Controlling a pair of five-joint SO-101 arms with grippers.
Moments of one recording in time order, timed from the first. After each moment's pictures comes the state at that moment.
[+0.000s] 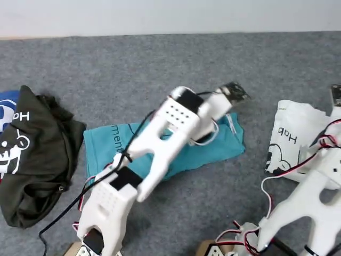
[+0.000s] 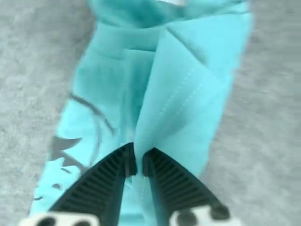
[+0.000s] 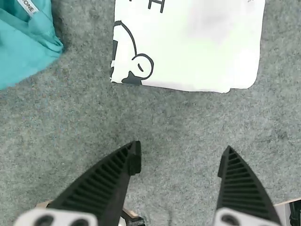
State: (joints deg) left arm 32.5 35.4 -30.2 88.8 -15.4; right arm 35.9 -26.0 7.2 100.6 26.6
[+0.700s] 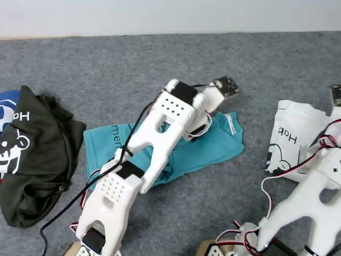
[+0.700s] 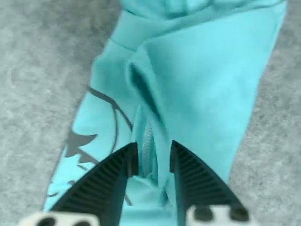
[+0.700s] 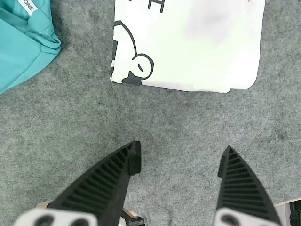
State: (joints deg) left arm 29.5 42.9 -43.6 96.0 -17.9; right arm 35.9 -26.0 7.2 100.6 26.6
